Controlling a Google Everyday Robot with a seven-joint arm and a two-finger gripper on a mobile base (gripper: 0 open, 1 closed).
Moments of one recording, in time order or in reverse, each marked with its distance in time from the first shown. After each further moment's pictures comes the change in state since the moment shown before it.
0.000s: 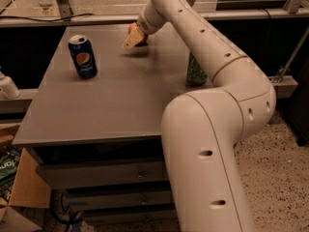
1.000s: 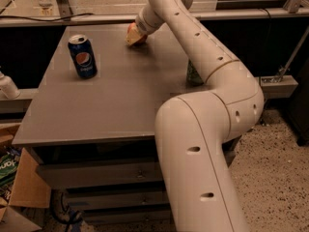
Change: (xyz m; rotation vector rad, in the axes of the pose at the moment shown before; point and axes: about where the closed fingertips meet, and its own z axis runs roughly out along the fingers) arm -0.006 -0.003 0.018 -0.006 -0.022 0.036
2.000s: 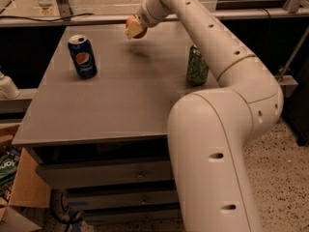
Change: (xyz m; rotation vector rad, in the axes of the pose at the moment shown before) arm -0.018 0.010 -0.045 -0.046 -0.056 -0.020
